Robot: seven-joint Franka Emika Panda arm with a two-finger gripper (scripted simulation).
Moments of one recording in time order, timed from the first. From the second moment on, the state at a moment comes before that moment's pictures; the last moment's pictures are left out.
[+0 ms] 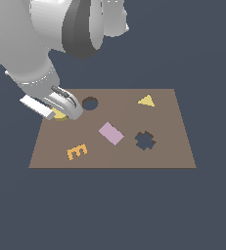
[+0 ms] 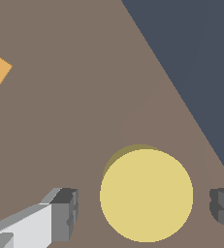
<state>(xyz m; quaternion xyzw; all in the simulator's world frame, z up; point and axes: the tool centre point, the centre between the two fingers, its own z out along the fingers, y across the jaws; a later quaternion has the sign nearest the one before) -0.033 -0.176 0.052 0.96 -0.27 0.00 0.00</state>
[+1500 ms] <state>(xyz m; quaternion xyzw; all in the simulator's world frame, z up) -0.035 -0.176 0.031 0.96 -0.27 0.00 0.00</state>
